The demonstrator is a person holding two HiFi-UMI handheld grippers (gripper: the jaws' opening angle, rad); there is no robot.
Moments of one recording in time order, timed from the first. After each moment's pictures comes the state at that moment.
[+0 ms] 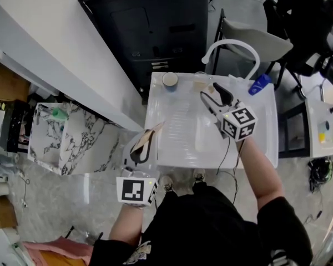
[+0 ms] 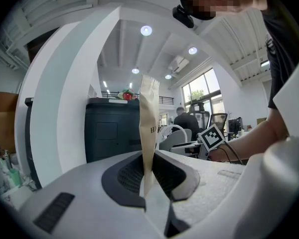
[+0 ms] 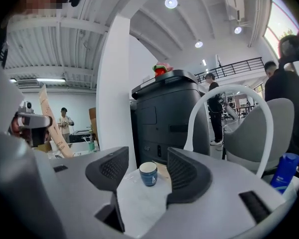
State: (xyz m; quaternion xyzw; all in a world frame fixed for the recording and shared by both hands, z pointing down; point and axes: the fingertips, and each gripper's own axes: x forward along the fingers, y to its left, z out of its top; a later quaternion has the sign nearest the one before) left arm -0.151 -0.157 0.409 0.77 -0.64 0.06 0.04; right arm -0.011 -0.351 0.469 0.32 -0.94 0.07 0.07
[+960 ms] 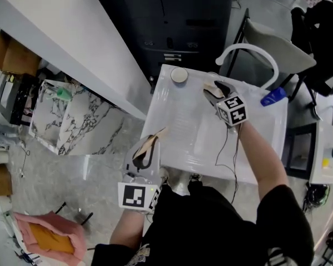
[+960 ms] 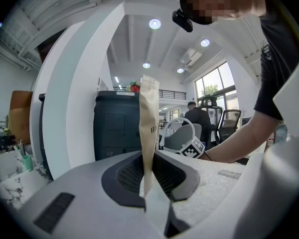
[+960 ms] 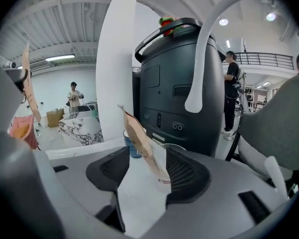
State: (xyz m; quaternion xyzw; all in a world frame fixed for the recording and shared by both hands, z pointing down) left arm -0.132 -0.162 0.438 0.72 -0.69 0.07 0.08; right arm -0.038 -0.432 0.604 0.24 -0.94 0.06 0.22
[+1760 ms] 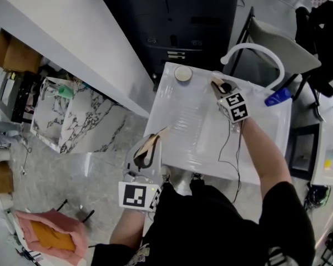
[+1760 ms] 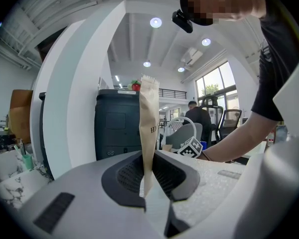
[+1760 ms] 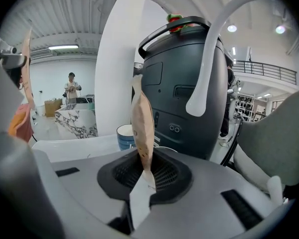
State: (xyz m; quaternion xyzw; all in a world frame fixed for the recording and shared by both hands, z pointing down) left arm -0.141 -0.163 0.442 0.71 -0.69 0.08 0.09; right arm -0.048 -0.448 0.610 0.24 -0.94 0.01 0.25
